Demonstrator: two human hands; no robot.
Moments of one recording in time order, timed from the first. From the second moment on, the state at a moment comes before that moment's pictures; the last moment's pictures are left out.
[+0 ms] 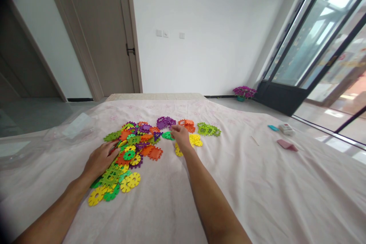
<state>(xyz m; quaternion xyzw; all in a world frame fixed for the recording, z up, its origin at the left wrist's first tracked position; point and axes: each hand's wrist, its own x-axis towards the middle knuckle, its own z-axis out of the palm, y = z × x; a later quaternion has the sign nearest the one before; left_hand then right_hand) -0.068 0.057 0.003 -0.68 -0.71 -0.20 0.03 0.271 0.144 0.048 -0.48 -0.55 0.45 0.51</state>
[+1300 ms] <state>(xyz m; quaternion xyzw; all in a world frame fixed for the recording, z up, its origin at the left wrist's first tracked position) -0.068 0.057 0.005 -0.67 -0.71 -0.20 0.02 0.304 0.156 0.054 -0.58 -0.50 0.33 0.55</state>
